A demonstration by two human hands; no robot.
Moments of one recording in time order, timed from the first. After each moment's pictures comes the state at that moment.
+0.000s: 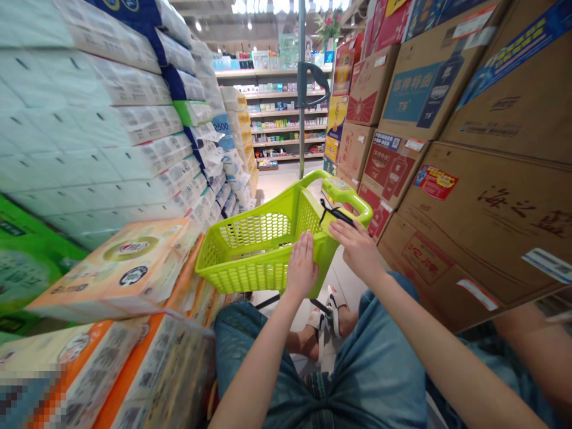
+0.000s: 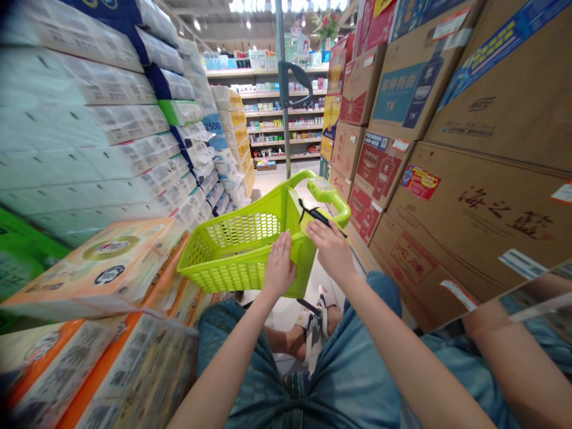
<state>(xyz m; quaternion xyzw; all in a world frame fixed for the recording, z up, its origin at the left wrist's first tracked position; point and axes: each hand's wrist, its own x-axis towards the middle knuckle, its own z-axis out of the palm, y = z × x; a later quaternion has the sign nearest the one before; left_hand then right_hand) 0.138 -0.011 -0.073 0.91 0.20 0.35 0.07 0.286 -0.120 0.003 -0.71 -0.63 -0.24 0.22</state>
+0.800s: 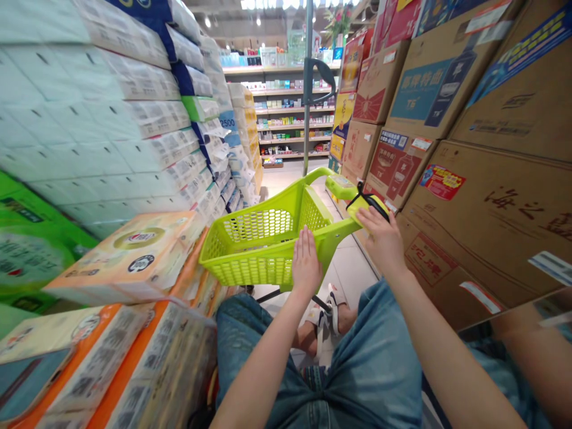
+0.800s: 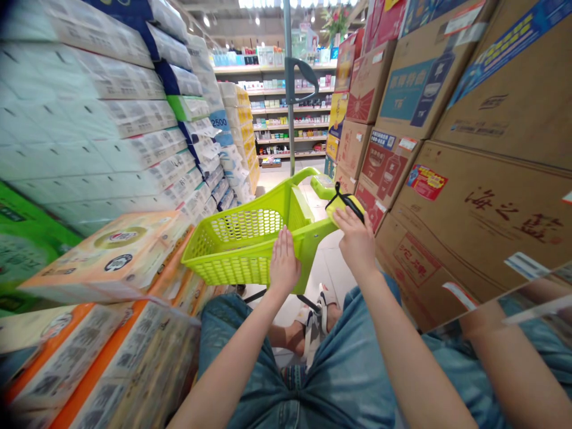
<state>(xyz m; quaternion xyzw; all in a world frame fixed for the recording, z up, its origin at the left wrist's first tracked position) 0.148 -0.034 -0.074 0.89 0.30 0.35 0.03 0.311 -0.143 0.010 -0.76 -0.52 -0.26 0.27</state>
